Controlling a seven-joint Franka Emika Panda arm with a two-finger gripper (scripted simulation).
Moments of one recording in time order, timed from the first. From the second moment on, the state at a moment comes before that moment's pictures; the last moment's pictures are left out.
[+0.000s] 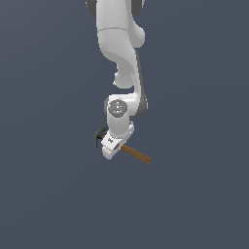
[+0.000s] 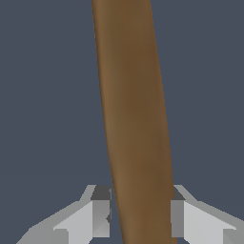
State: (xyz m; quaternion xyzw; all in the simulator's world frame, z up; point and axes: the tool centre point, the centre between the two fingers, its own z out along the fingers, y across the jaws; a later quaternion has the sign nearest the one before) arm -0.015 -0.022 0.017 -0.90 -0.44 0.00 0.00
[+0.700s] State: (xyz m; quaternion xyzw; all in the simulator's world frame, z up) arm -0.031 0.002 0.053 -0.90 -0.44 0.00 0.00
